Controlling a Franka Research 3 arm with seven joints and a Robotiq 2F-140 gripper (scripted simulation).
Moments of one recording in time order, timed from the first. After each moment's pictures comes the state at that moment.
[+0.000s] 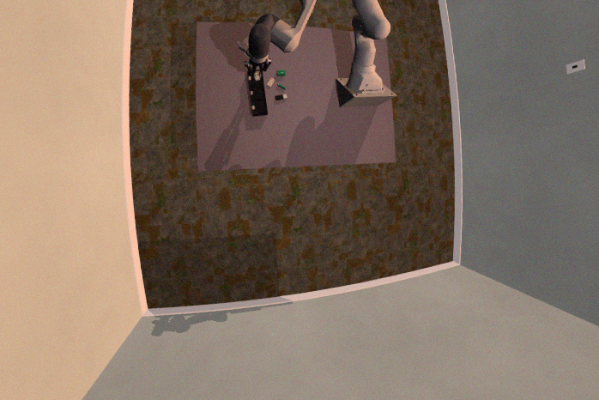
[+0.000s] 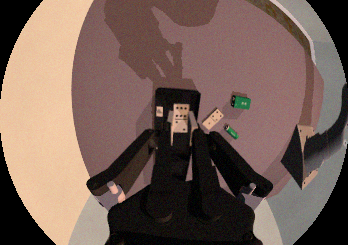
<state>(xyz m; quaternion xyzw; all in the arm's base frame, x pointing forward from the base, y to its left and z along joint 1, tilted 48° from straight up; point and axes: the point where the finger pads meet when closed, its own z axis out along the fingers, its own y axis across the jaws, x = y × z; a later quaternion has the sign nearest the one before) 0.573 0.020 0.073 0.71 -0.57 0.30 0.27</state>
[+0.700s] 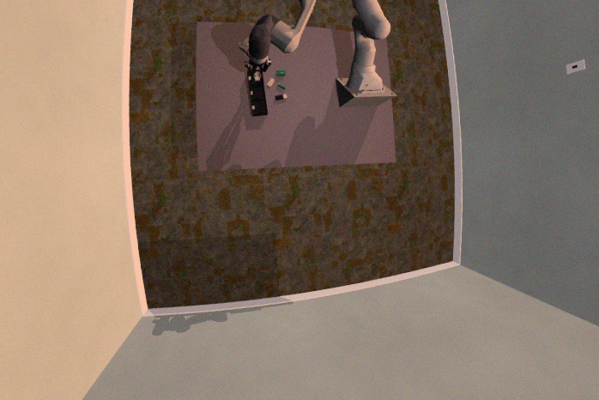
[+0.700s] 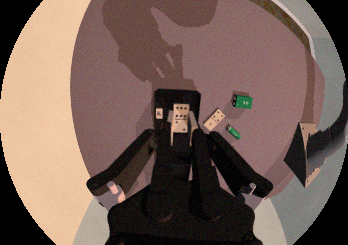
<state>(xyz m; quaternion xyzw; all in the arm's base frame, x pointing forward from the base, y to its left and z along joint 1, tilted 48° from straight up) 0.574 0.015 0.068 0.71 -0.58 0.31 0.26</state>
